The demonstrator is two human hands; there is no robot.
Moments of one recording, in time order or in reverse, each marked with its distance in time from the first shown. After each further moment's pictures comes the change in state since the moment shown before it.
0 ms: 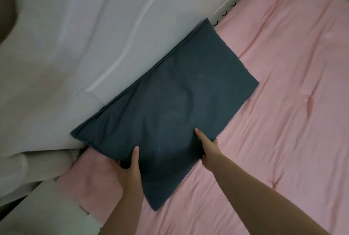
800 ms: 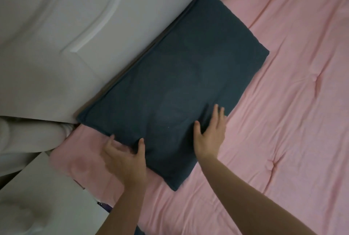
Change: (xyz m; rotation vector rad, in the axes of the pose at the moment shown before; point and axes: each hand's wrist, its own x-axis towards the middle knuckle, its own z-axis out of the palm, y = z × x) left_hand -0.047 -0.018 -0.008 0.527 0.227 0.508; right_hand -0.023 0.057 -0.013 -0.827 0.433 -0.911
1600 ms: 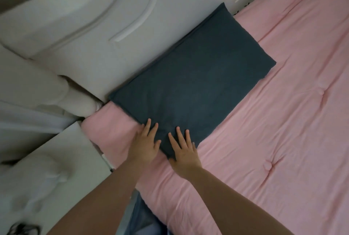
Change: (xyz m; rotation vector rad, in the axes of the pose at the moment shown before) left_hand -0.023 -0.030 -0.028 0.676 -0.653 0.484; right_hand -0.102 0.028 -0.012 -0.492 -0.826 -0.579
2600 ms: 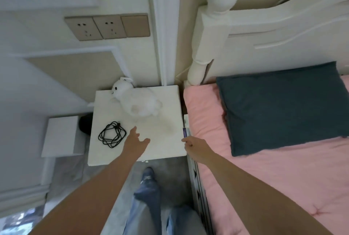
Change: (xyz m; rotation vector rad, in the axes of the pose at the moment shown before) left_hand -0.314 -0.196 0.021 -0.977 0.331 -0.827; right_hand -0.111 -0.209 0.047 0.135 -0.348 -0.218
